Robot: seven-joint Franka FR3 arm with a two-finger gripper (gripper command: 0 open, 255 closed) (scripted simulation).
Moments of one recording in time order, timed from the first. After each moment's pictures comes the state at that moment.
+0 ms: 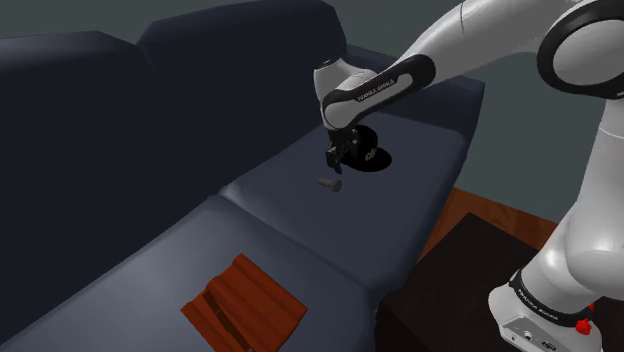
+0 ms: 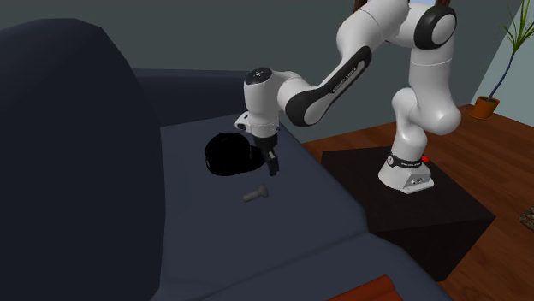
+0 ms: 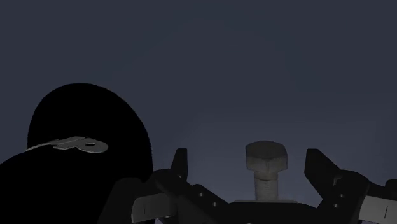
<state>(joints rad) 0.12 0.28 0.05 -1.89 -0.18 2.03 0.09</state>
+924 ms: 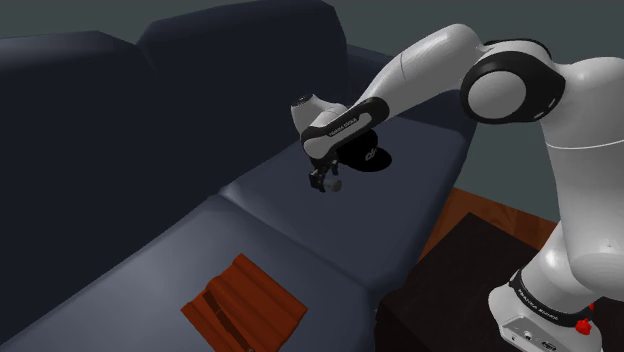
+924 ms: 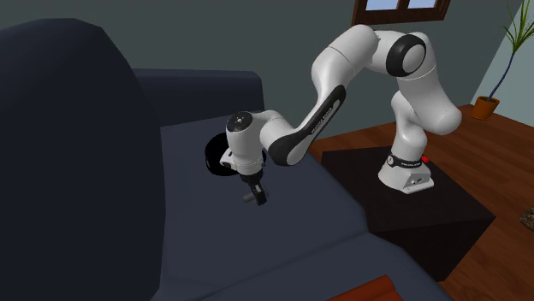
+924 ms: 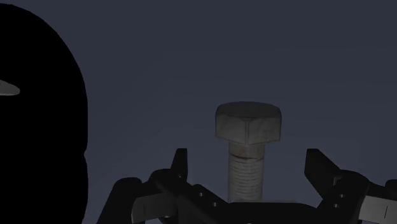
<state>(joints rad) 0.17 0.59 0.06 -1.67 -0.24 2.09 0.10</state>
